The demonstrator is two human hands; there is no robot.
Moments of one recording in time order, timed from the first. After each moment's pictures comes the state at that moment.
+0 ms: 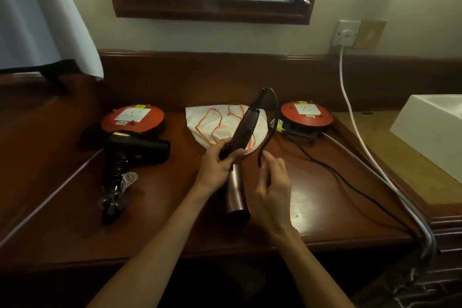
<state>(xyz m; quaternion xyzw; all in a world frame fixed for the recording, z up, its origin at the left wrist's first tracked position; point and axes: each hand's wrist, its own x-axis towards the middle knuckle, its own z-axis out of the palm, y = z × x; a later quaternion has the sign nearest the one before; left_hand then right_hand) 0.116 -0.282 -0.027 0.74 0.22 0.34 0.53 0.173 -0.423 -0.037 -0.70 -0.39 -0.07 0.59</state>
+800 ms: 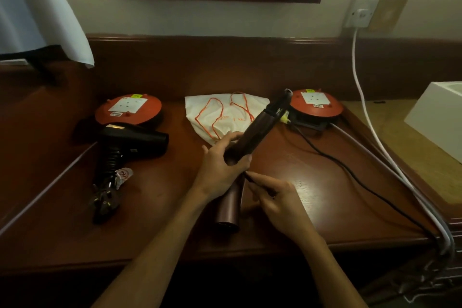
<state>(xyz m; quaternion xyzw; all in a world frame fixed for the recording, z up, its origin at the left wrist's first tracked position) 0.110 -0.288 -0.033 0.80 0.19 0.32 0.47 0.205 -0.440 -0.059 -0.69 -0.48 0.14 0.52</state>
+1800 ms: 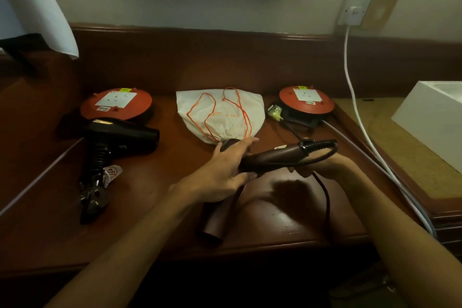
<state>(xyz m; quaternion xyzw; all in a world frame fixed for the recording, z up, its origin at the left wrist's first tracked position) 0.101 -0.295 -0.005 0.93 0.10 0.09 0.35 0.331 -0.444 0.004 -0.74 -0.41 0.39 0.36</state>
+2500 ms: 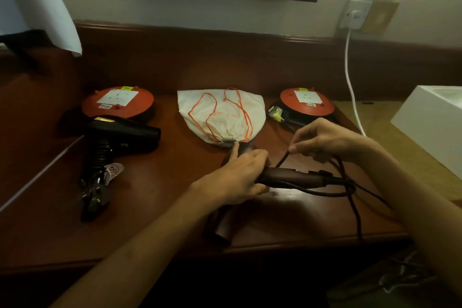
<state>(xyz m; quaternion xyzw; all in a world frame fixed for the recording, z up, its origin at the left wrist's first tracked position) 0.124 -0.319 0.006 0.98 0.08 0.01 0.21 0.340 -0.446 0.059 -0.75 -0.46 0.38 0.29</state>
